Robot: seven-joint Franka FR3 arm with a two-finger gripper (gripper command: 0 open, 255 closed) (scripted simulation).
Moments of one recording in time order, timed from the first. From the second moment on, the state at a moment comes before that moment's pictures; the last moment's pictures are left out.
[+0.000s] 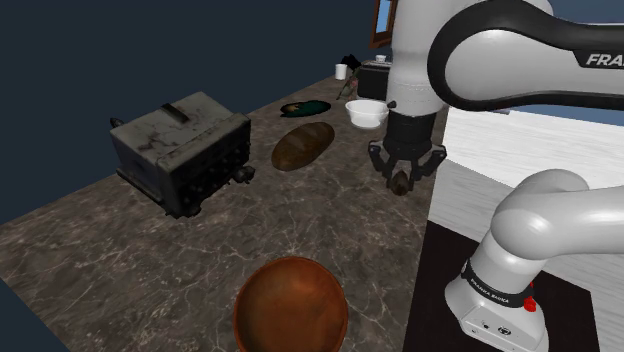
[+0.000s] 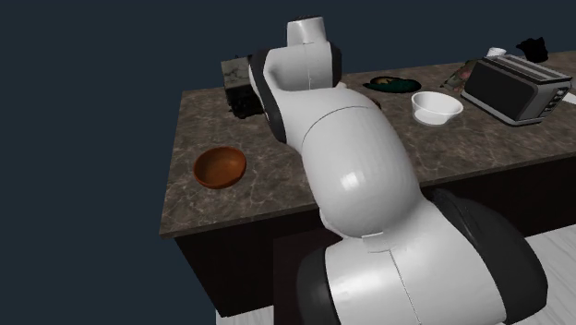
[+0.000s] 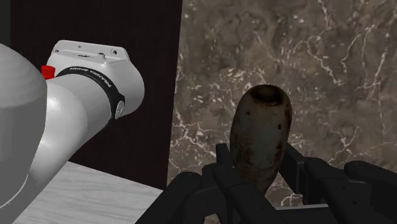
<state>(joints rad) -0.24 -1.06 0.53 -2.60 0.32 1.56 1.21</state>
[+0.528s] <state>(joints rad) -0.25 -0.98 0.65 -2.45 0.39 1.52 1.33</state>
